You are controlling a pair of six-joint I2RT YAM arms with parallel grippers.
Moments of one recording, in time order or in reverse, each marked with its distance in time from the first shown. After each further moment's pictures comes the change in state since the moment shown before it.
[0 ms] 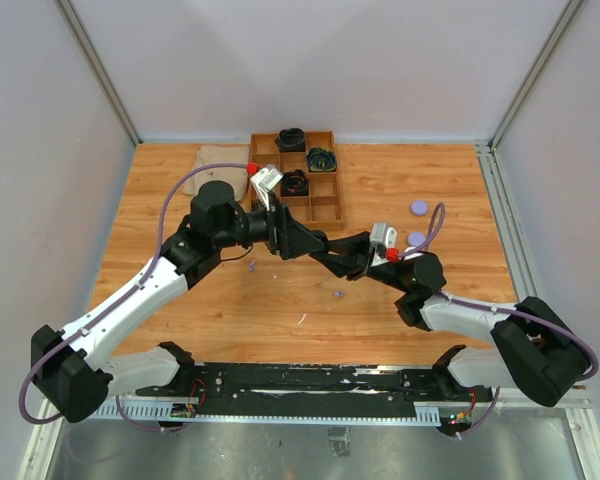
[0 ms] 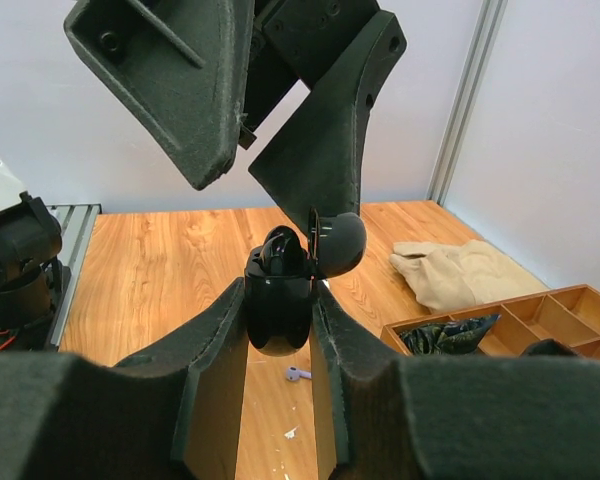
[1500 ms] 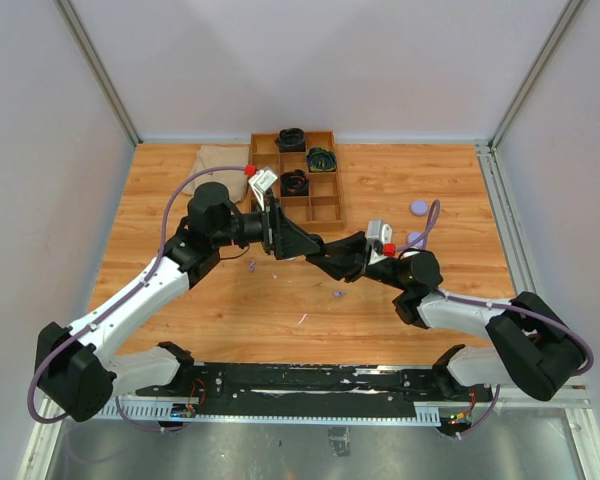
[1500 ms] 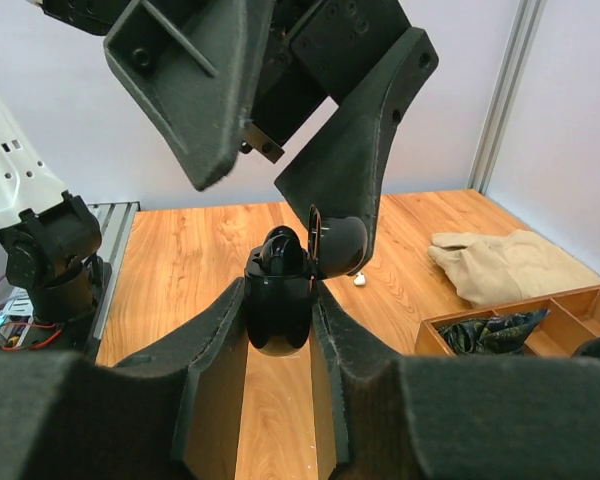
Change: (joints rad) left arm 0.071 0.013 -0.072 0.113 0.134 -0.069; right arm 0.000 0.036 0.016 0.015 -0.049 0.080
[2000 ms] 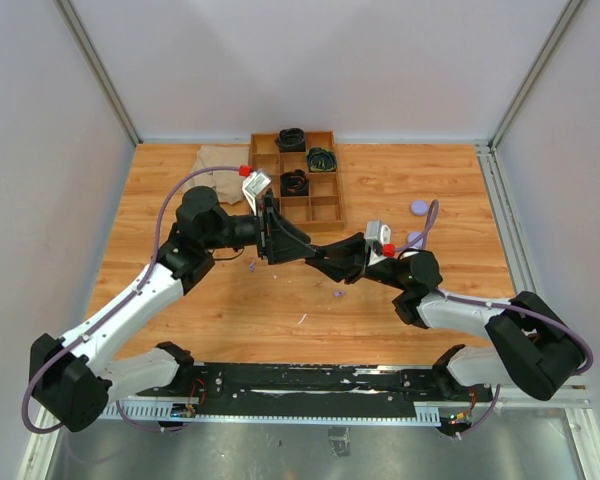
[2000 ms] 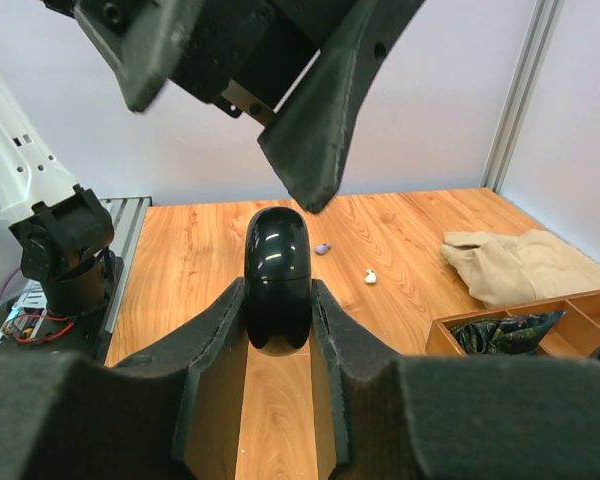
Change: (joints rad) left arm 0.007 -0.048 -0.033 0.091 0.094 -0.009; right arm 0.000 0.004 0.000 -0.002 -0.023 0.006
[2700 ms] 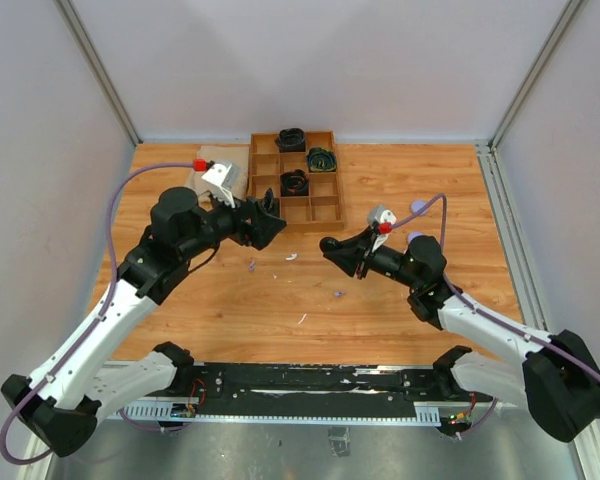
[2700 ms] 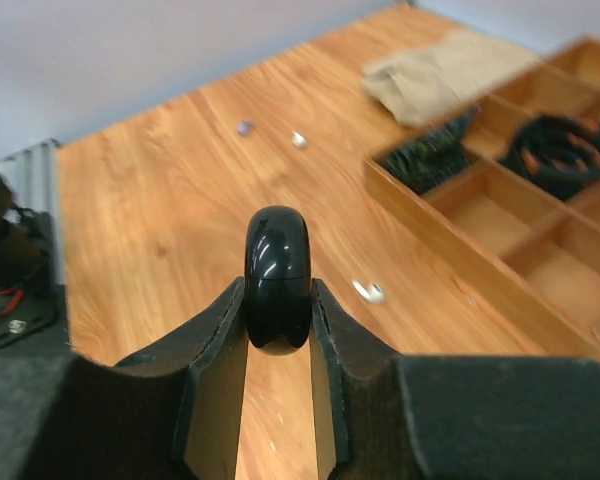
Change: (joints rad) left arm -0.001 -0.151 0.145 -0.435 -0.575 0.303; right arm -0.078 -0.222 0.029 -0.607 0.141 -0.028
